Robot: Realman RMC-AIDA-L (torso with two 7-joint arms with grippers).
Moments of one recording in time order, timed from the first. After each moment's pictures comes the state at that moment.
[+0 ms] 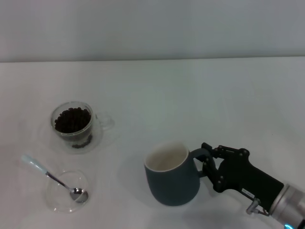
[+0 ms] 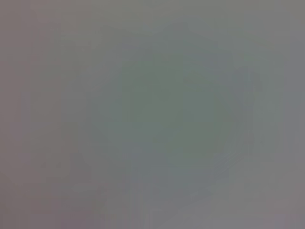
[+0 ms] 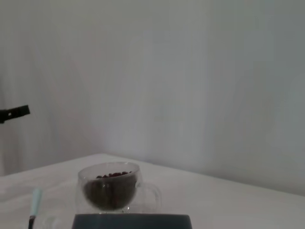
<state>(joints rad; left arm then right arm) -0.38 -2.08 0.54 -0.02 0.56 1.33 -0.26 0.16 2.03 -2.23 -0.40 0.00 -1.15 0.39</state>
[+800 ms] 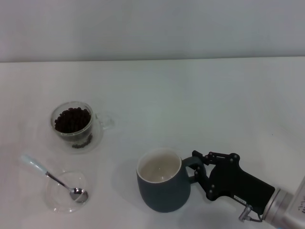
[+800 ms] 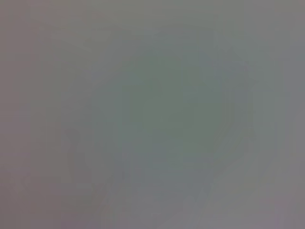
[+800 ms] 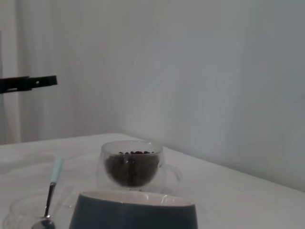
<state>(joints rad) -0.37 -2.08 0.54 -0.02 0.57 1.33 -0.25 0.18 2.03 -2.29 -0.42 0.00 -1.11 0.29</state>
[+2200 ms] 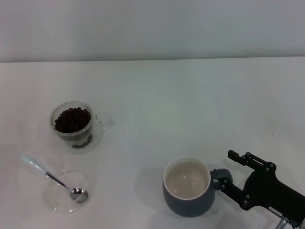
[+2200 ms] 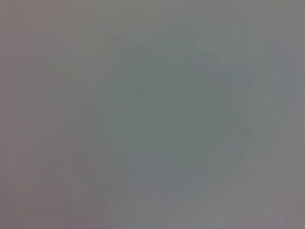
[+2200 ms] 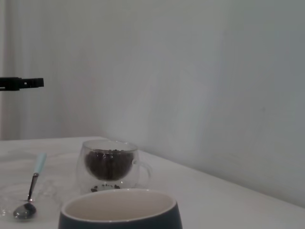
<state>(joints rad) -0.37 -2.08 0.54 -0.02 0.57 1.34 -0.23 0.16 2.02 -2.24 -0.20 0.01 -1.36 0.23</state>
